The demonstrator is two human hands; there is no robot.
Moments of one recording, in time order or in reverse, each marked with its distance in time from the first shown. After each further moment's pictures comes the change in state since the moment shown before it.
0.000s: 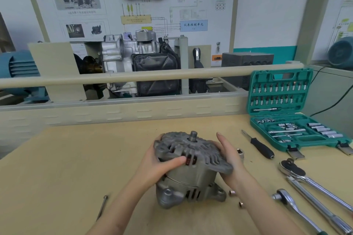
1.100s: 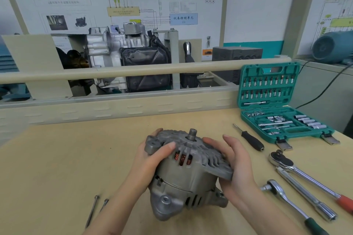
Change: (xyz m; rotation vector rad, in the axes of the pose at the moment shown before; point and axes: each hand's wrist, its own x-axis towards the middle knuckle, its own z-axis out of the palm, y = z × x) left_hand -0.007 0.017 0.008 -0.248 0.029 -0.012; right_hand -0.055 0.008 -0.001 0.075 -0.015 -0.195
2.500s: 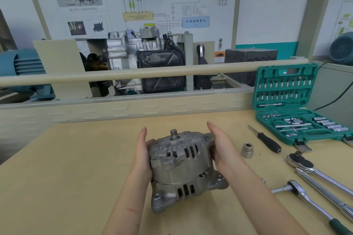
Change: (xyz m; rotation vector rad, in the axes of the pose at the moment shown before) left_hand 0.016 -0.005 -0.044 -0.456 0.382 -0.620; right_hand 0.048 0.023 0.041 -0.339 0.113 0.098
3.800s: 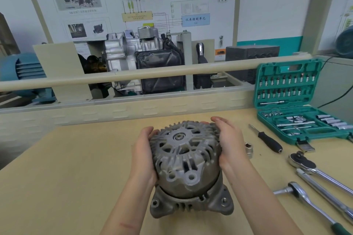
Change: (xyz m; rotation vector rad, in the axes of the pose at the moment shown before) left_hand -0.034 -0.001 0.029 -0.045 -0.024 0.292; right_hand -0.020 -0.035 0.005 0.247 0.110 -0.211
